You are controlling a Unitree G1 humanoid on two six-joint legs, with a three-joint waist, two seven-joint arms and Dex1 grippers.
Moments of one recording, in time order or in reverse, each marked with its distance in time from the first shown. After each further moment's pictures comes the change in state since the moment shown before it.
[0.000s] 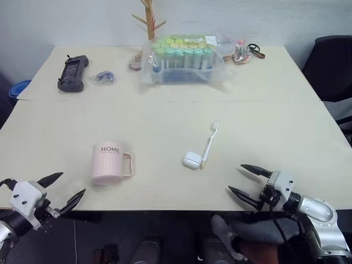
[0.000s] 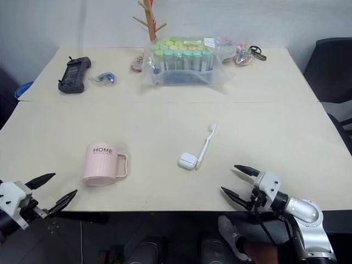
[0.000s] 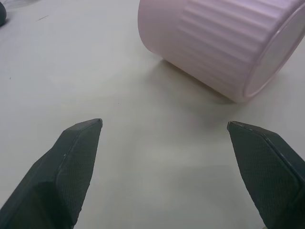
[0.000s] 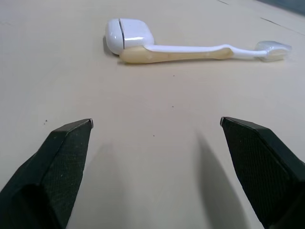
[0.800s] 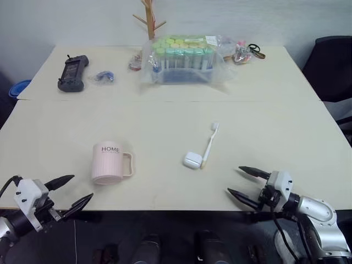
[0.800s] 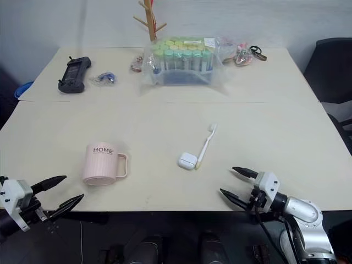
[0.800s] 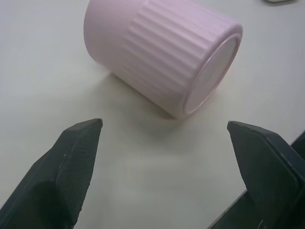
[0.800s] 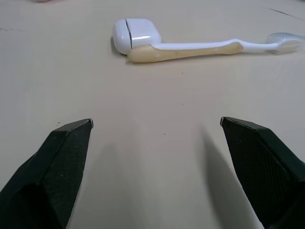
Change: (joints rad) left arm 0.017 0.052 -0.008 -0.057 -0.144 0.136 -0.161; right arm 0.006 0.000 0.000 -0.020 0.019 0.064 0.019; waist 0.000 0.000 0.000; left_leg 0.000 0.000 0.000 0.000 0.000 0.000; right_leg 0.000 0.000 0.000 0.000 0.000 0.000
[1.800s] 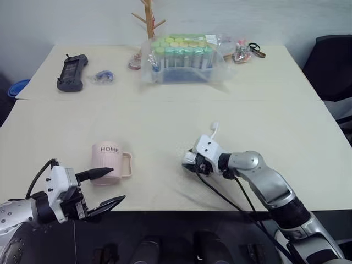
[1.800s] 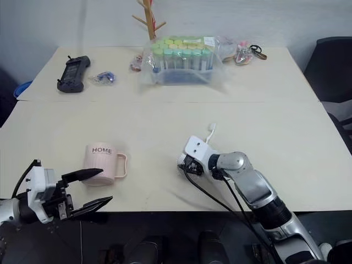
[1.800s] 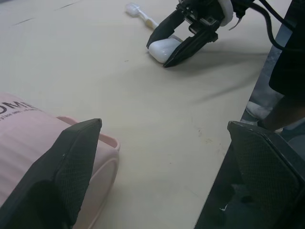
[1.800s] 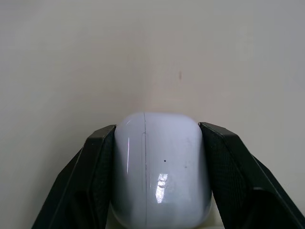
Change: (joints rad) left arm -0.077 0.066 -0.119 -0.305 -0.114 0.208 -0.027; right arm -0.569 0.081 0.486 -0.242 -0.236 0.812 -0.276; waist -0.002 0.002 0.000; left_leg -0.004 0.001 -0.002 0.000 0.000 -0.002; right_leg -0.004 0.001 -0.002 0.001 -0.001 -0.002
